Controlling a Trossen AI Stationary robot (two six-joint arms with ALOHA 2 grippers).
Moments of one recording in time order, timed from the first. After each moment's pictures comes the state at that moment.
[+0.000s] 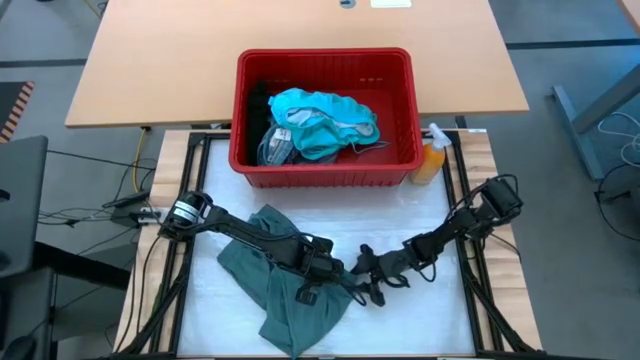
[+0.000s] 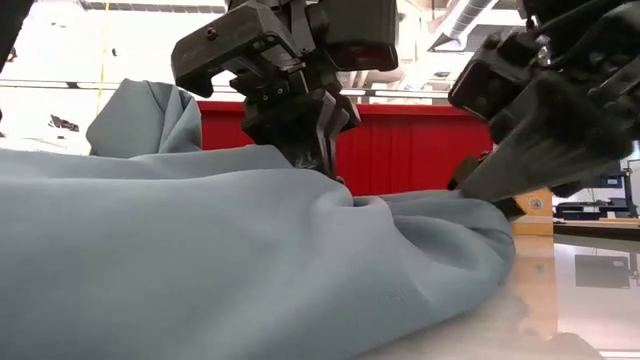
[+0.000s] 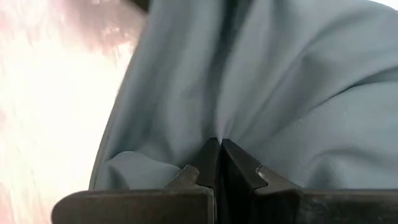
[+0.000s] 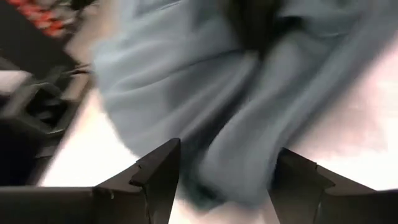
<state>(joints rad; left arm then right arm) -0.30 2.07 1.55 -0.62 -0.07 0.00 0.45 1.78 0.54 0.79 0.09 0.50</state>
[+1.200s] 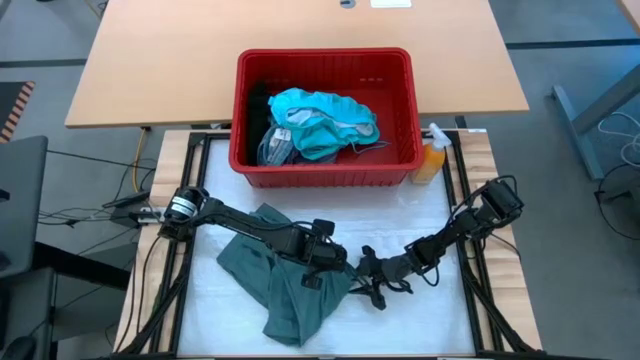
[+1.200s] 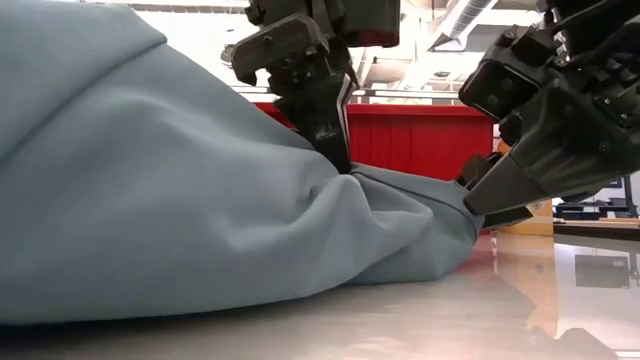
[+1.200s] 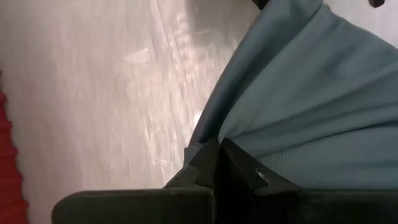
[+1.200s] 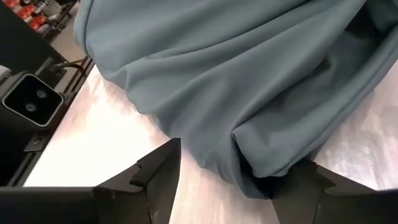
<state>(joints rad) -0.26 2.04 1.63 -0.73 -0.26 0.04 0.49 1.79 0.54 0.78 0.19 0.47</state>
